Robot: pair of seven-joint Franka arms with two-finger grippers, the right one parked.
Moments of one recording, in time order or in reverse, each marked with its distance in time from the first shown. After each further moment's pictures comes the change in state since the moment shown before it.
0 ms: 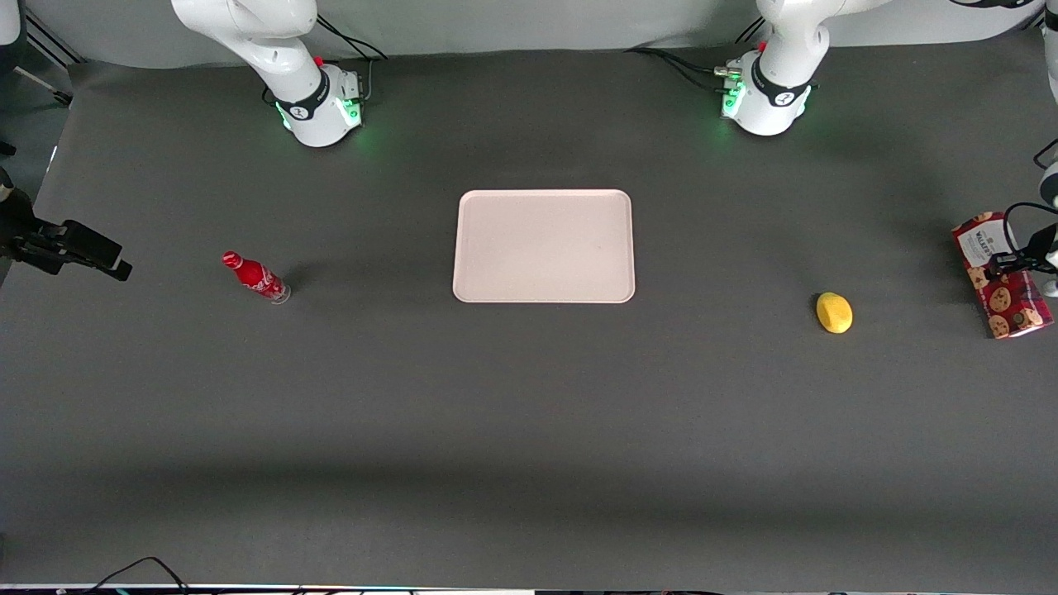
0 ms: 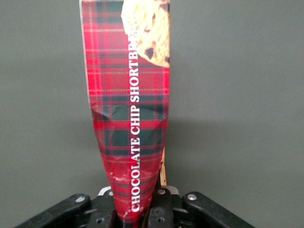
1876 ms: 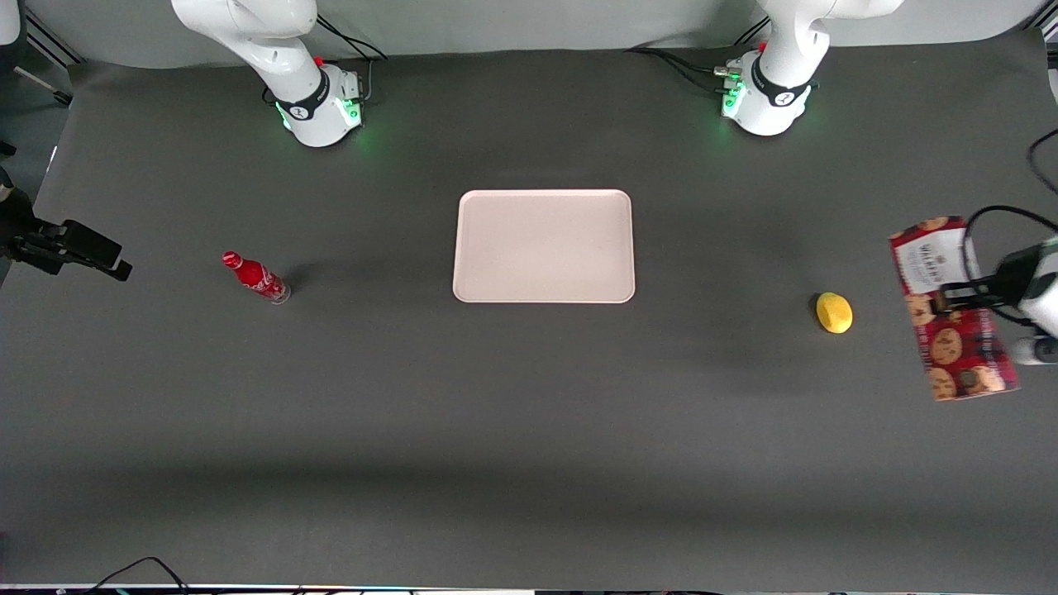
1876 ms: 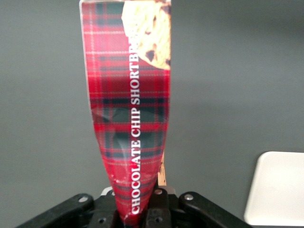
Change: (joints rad) arm -0.298 -0.244 -0.328 0.549 0.253 -0.797 -0.853
